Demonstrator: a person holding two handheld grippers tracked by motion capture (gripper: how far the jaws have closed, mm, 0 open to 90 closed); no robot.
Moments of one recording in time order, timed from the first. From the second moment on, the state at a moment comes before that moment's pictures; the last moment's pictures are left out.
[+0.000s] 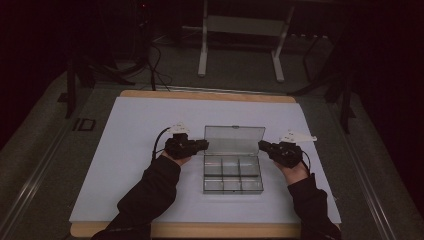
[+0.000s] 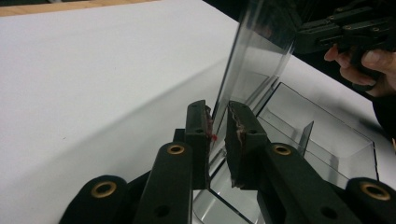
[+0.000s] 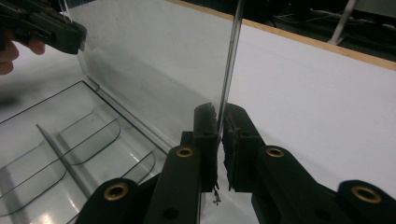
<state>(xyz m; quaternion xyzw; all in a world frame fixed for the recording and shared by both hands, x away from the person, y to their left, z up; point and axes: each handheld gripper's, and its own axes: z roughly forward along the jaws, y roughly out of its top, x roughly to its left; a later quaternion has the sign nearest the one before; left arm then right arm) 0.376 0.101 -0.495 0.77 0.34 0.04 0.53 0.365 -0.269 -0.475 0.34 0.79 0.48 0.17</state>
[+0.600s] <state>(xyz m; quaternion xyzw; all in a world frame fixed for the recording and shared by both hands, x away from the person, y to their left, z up) 0.356 0.105 -0.492 0.79 0.32 0.06 0.52 0.350 -0.277 -0.476 0.31 0.80 0.48 0.17</state>
